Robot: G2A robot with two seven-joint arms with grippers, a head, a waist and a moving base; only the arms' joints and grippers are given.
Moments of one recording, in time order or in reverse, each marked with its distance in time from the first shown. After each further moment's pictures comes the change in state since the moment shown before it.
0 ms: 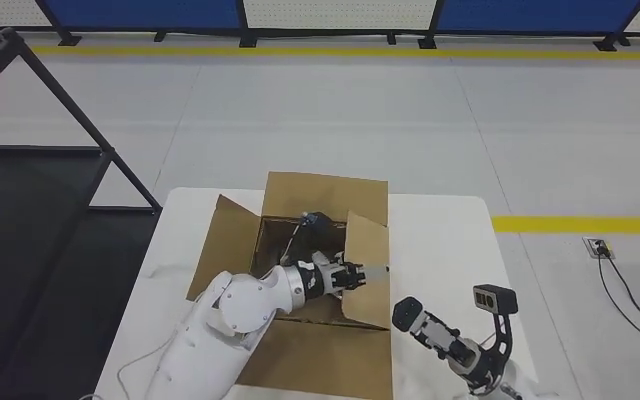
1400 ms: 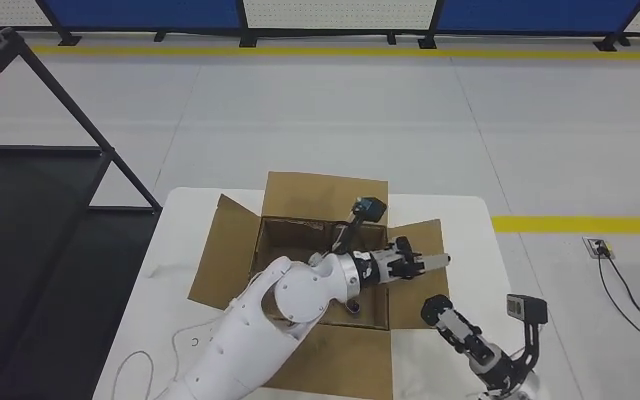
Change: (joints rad) left arm -0.177 -0.125 0.190 0.165 -0.058 -0.054 0.188; right arm -0.103 0.049 0.051 -0.083 -0.210 0.095 -0.308
